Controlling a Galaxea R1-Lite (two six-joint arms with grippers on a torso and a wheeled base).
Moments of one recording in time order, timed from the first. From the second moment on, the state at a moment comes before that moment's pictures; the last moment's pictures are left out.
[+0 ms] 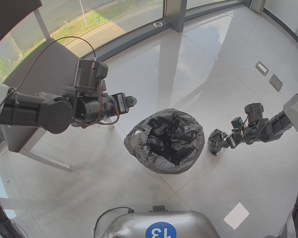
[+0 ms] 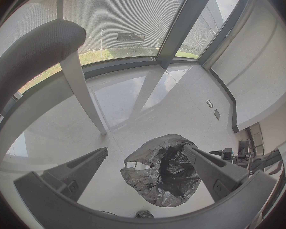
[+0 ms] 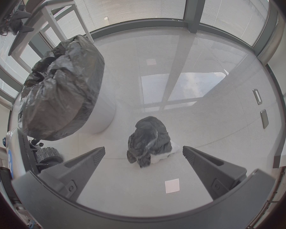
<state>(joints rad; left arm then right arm) -0.49 1.91 -1.35 -0.11 0.16 -0.40 0.03 2.26 -1.22 -0.31 0.22 -0.47</state>
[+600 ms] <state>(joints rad) -0.49 1.91 -1.32 -0.13 0.16 -0.38 0.04 2.52 -1.59 -0.23 0.22 -0.47</state>
